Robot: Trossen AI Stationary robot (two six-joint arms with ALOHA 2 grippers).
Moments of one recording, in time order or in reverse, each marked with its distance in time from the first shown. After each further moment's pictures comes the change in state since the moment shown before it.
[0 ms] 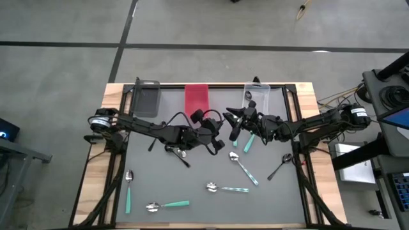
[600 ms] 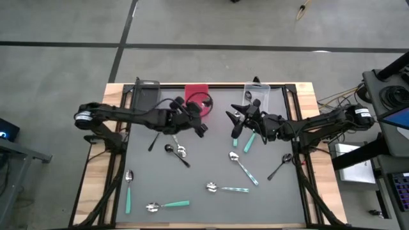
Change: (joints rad) left arm 0.126 -0.210 -0.003 -0.552 0.030 -0.198; right arm 0.000 -0.064 0.001 -0.111 0.079 -0.017
